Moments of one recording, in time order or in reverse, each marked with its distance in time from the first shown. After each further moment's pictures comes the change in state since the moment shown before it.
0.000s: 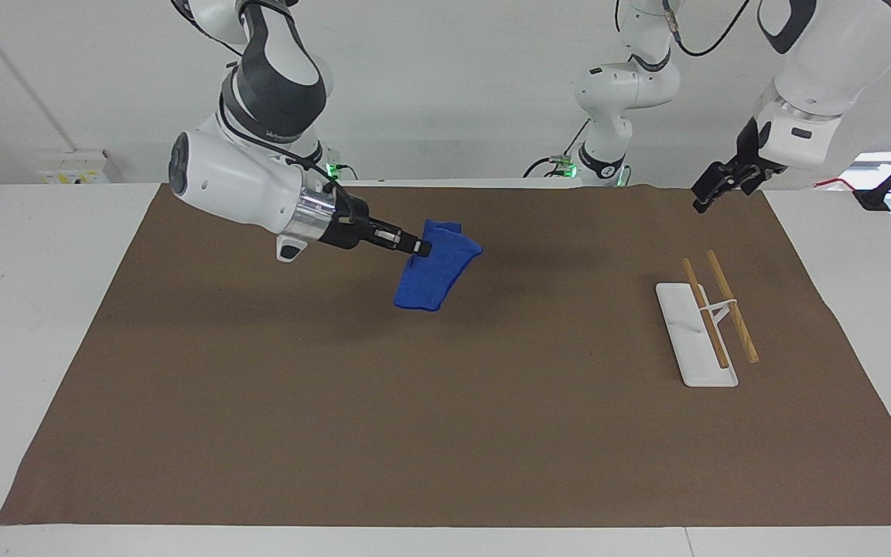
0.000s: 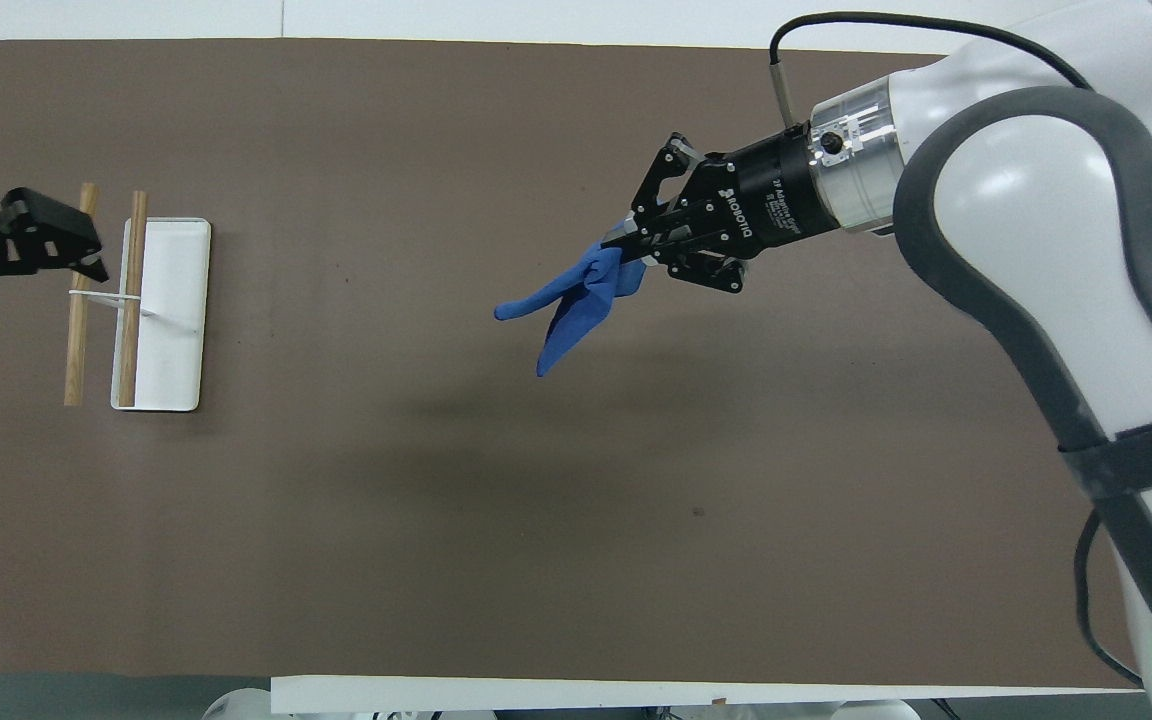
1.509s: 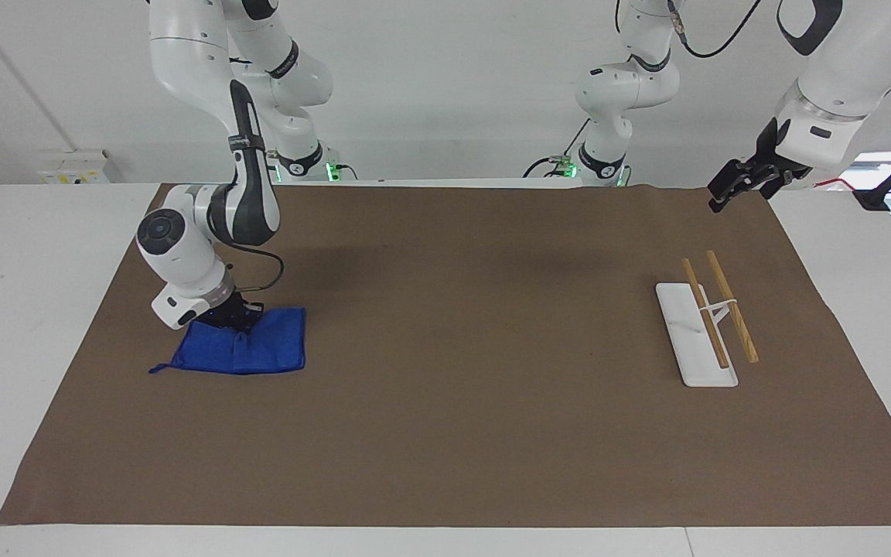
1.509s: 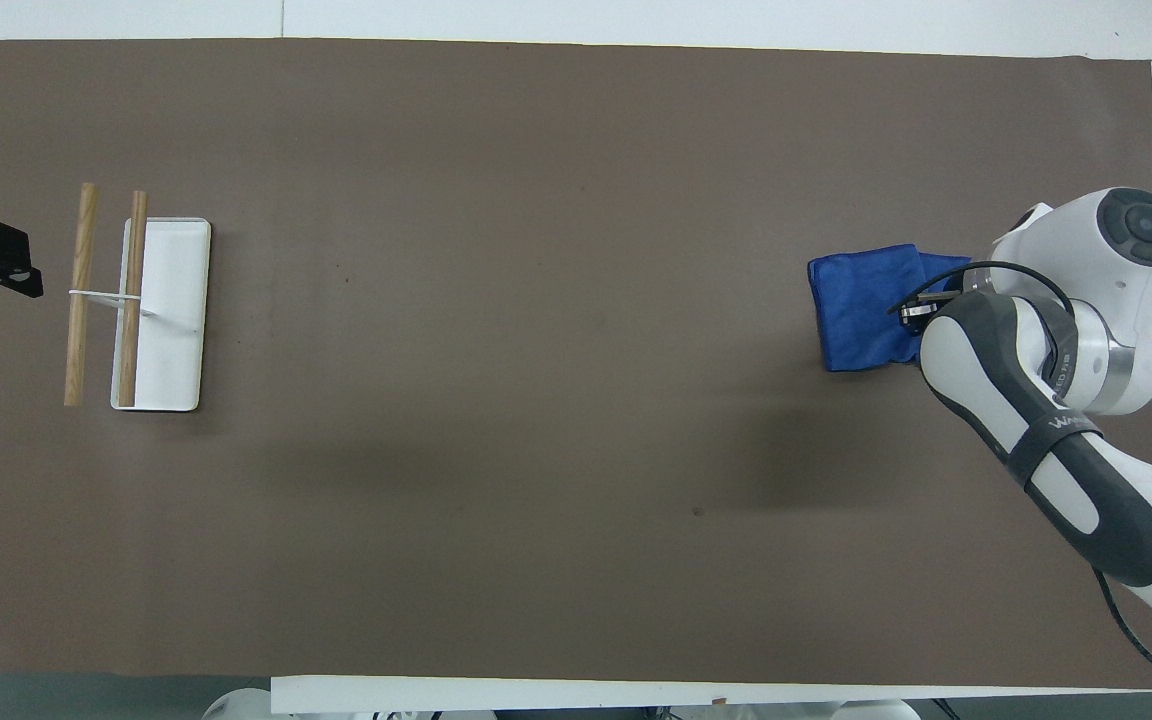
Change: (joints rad) left arm 0.131 0.036 0.023 0.104 0.005 -0.165 0.477; right arm -0.246 0.022 -0.118 -0.467 -0.964 0.371 -0.875
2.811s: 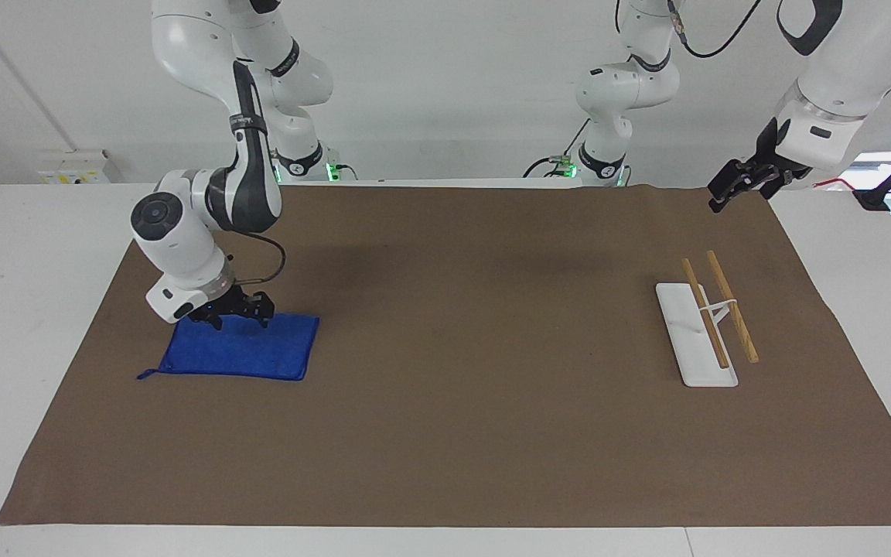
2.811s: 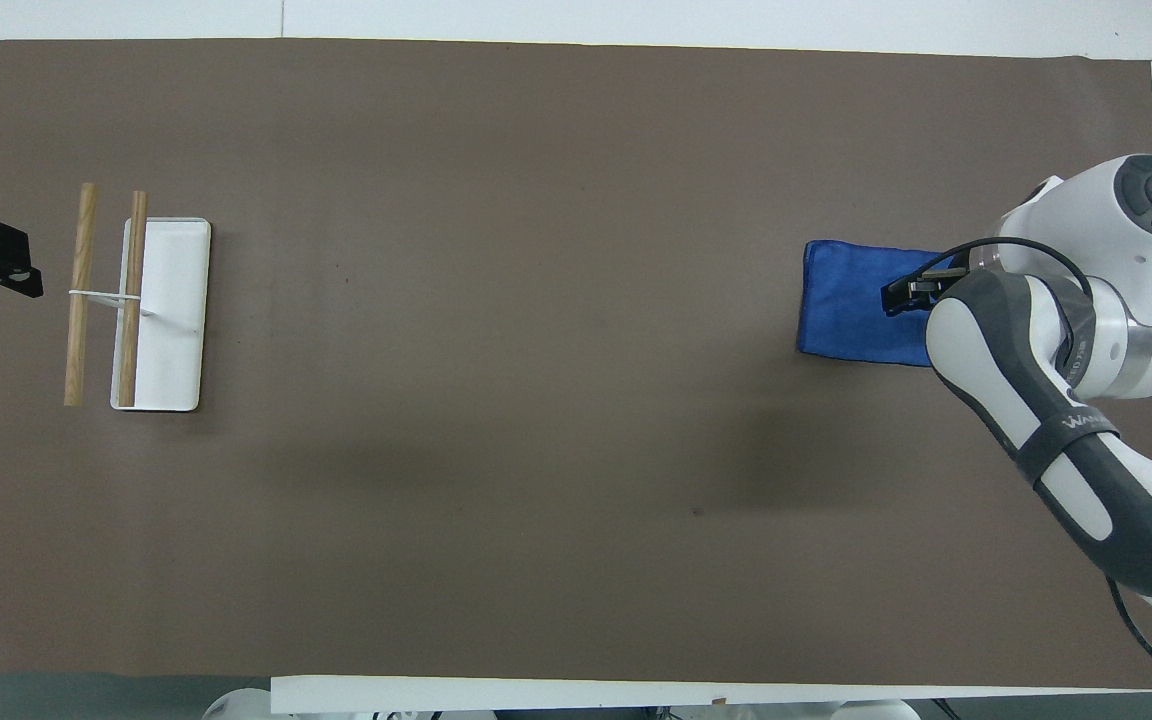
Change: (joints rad) left arm 0.000 0.000 0.000 0.000 0.000 0.000 0.000; right arm 0.008 -0.010 -0.002 0.017 0.001 0.017 0.028
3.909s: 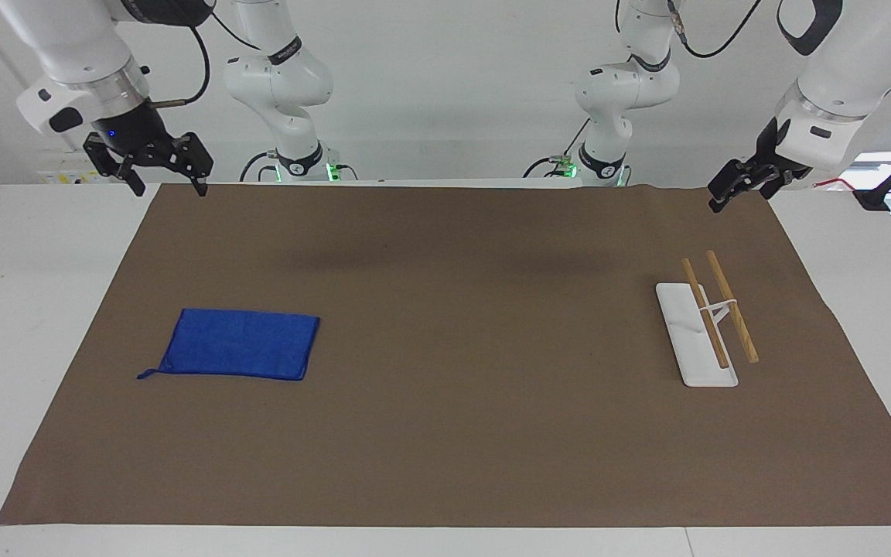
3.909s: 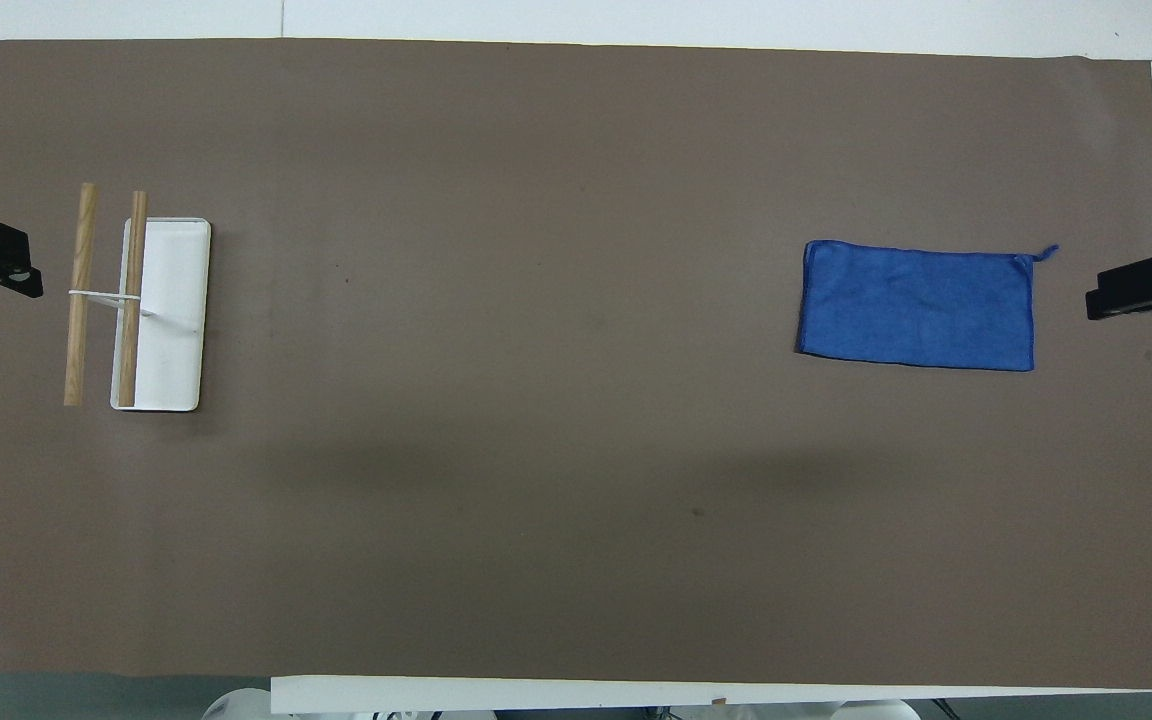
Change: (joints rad) left arm 0.000 0.000 0.000 0.000 0.000 0.000 0.000; right arm -0.005 -0.306 0.003 0.392 -0.001 -0.663 0.015
